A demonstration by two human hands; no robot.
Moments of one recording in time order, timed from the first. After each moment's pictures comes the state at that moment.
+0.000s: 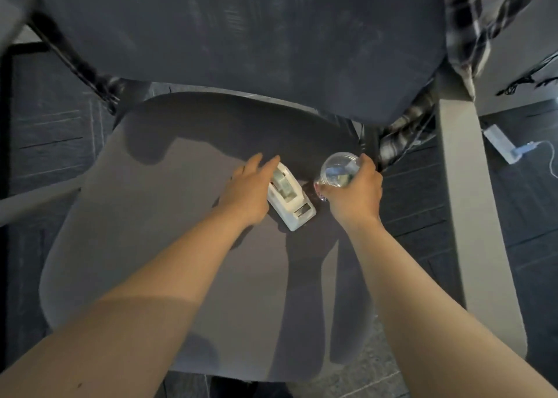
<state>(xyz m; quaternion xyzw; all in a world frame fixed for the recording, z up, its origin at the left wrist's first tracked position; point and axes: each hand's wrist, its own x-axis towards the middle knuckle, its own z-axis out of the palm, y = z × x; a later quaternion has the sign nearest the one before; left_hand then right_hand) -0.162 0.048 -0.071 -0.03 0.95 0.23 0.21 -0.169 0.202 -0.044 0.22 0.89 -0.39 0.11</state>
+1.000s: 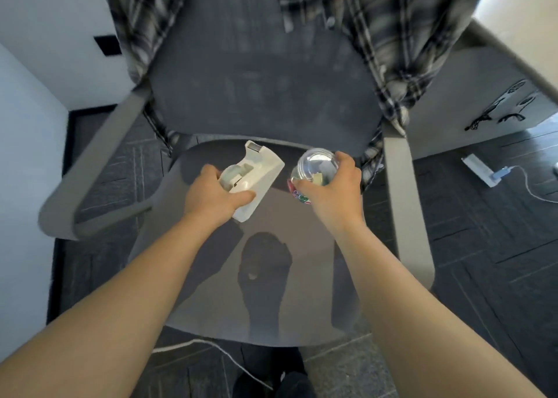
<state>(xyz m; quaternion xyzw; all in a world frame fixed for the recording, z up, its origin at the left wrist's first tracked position) -0.083 -0.011 0.087 -0.23 0.87 0.42 0.06 -0.097 0.161 0.102 0.12 0.85 -0.51 0.05</state>
